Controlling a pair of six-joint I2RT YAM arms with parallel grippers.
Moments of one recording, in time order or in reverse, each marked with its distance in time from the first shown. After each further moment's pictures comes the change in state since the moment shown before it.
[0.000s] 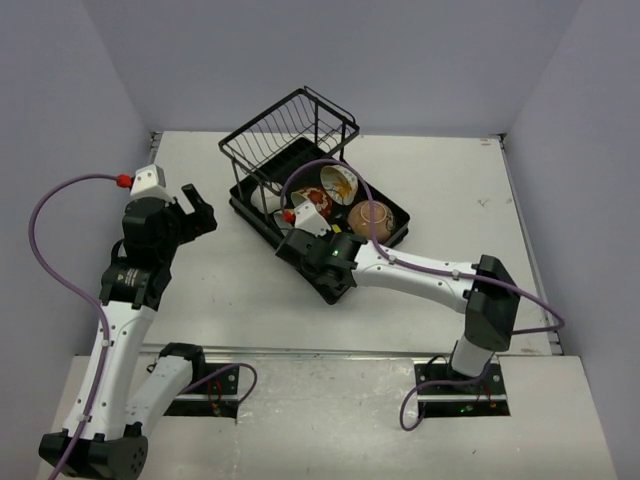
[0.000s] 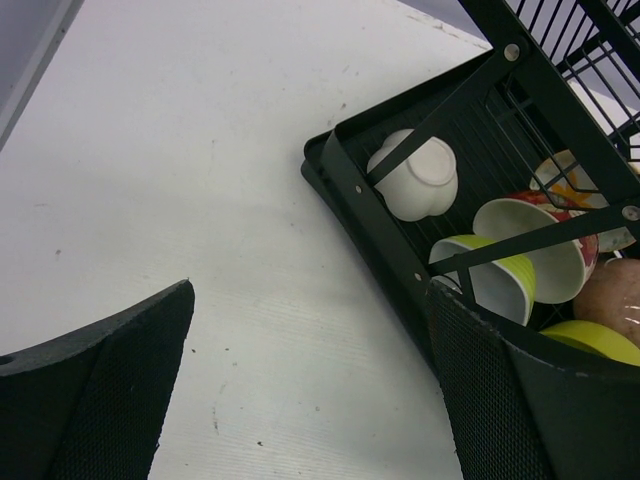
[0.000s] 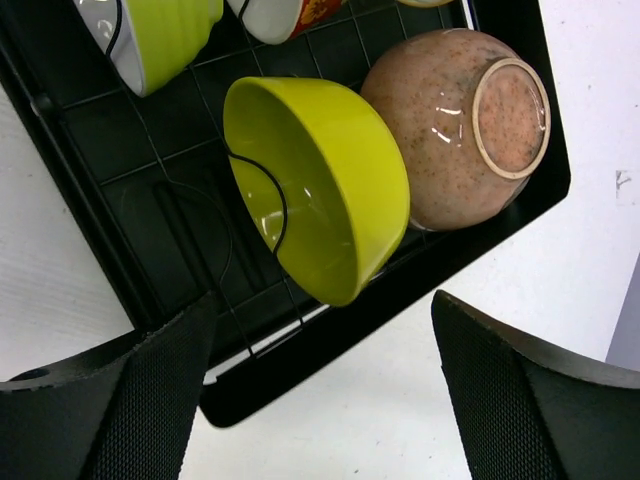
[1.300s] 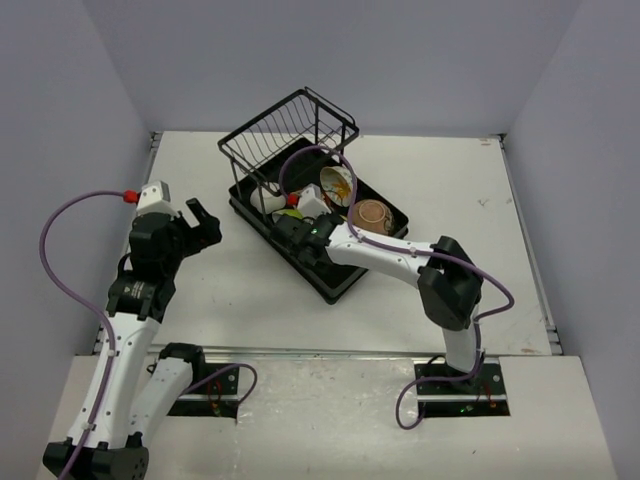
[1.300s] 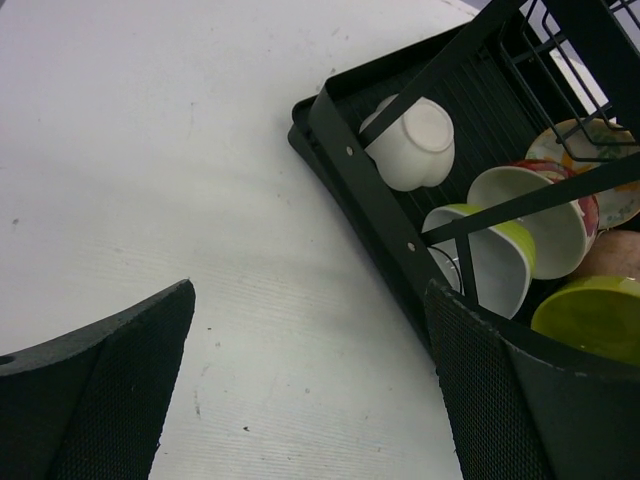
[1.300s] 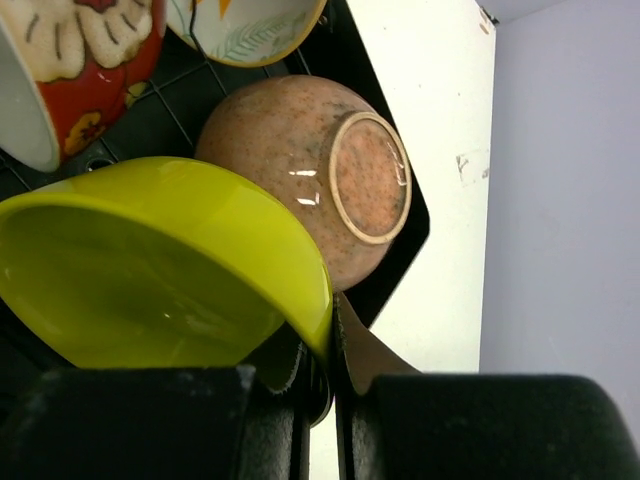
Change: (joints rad) left arm 0.000 -0.080 -0.136 0.047 0.039 -0.042; right arm -0.113 0.259 0.142 -0.063 0.323 -0.007
